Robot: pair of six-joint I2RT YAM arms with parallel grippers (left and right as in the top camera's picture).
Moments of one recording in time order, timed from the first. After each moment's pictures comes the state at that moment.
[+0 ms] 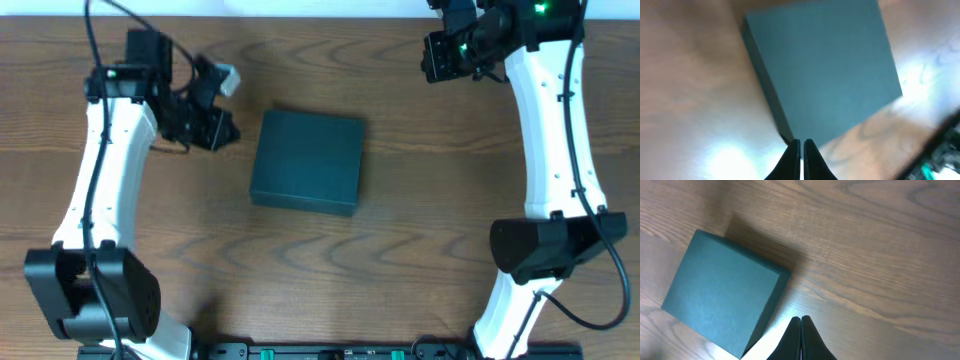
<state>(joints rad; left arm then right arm) 0.01 1.74 1.56 -1.19 0.57 0.37 0.13 2.05 2.36 -1.43 -0.27 -0.05</state>
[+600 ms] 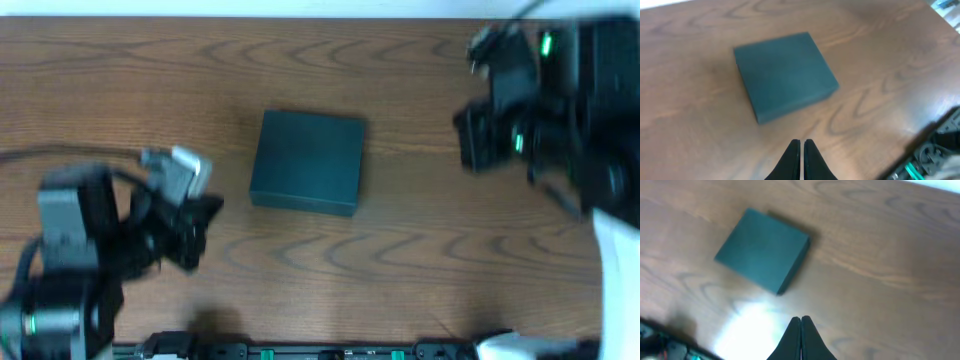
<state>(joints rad) 0.01 0.85 1.25 -1.25 0.58 0.27 0.34 1.44 2.12 -1.60 -0.10 0.05</state>
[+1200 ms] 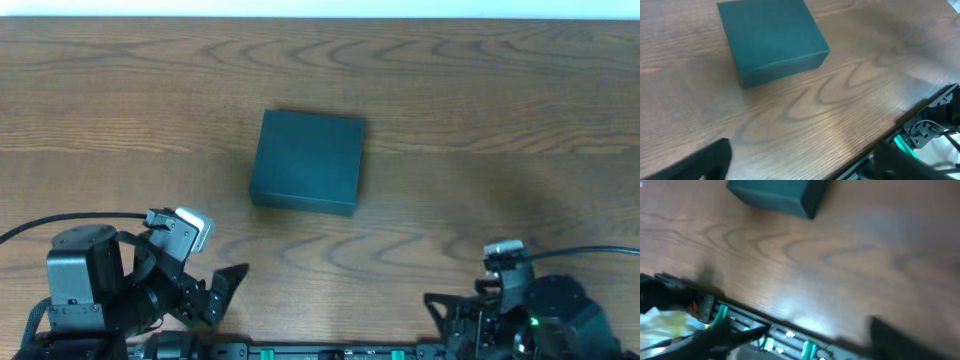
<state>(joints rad) 0.01 0.68 1.14 -1.37 0.57 0.27 0.61 0.50 1.01 -1.38 -0.09 0.57</state>
